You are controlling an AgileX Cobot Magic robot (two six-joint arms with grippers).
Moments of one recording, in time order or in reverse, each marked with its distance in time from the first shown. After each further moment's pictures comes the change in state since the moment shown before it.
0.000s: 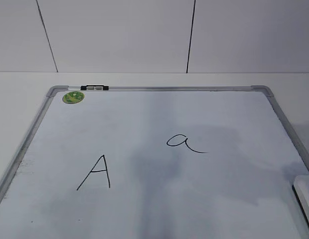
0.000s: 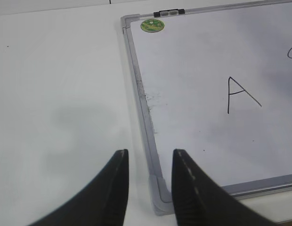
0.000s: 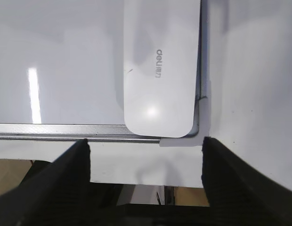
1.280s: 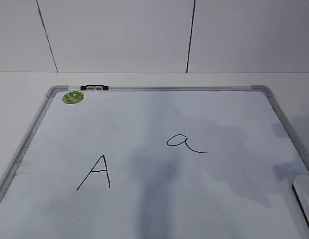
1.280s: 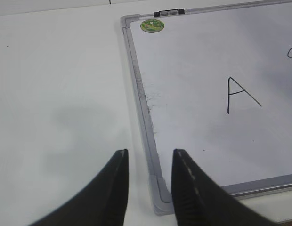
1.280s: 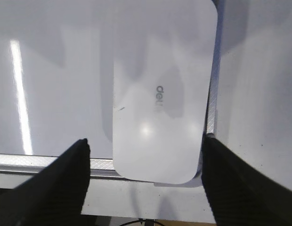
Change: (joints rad) left arm 0.000 0.000 0.000 0.000 0.000 0.000; right arm 0.060 0.253 -0.007 -0.040 -0.144 0.022
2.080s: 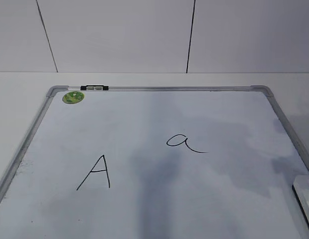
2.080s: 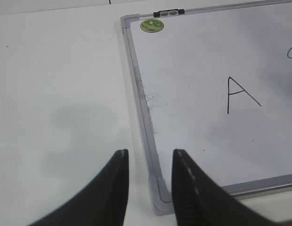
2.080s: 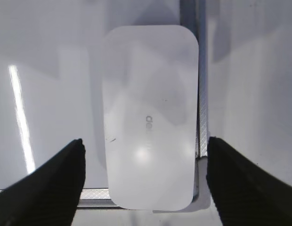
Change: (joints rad) left arm 0.000 0.000 0.000 0.000 0.000 0.000; right arm 0.002 0.036 0.000 -0.032 -0.089 0.088
